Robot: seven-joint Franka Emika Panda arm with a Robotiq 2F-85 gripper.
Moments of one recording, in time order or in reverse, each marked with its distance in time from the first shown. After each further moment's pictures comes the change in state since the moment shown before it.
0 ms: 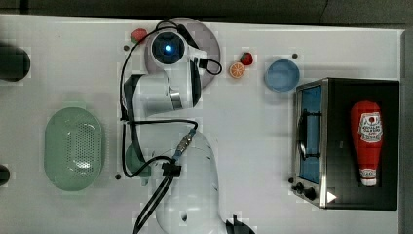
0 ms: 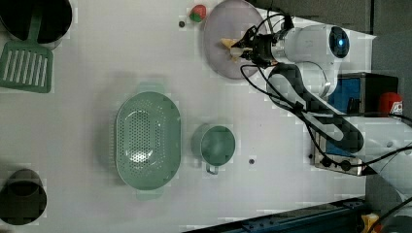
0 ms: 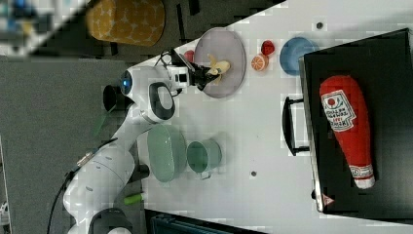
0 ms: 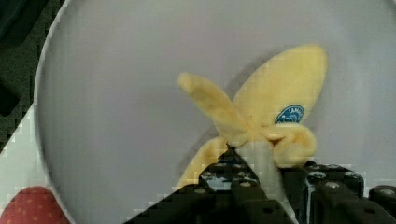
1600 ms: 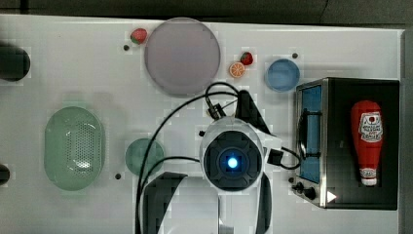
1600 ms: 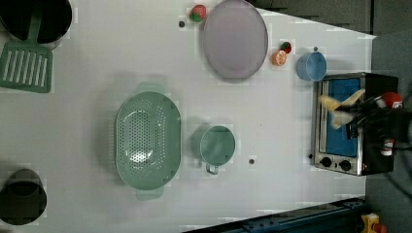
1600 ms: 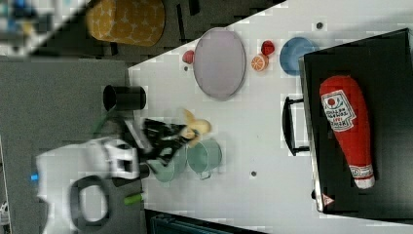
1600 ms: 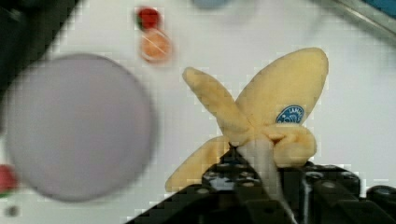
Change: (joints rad) arm -0.141 -1.018 -0.058 -0.729 -0.012 -0.310 -0.094
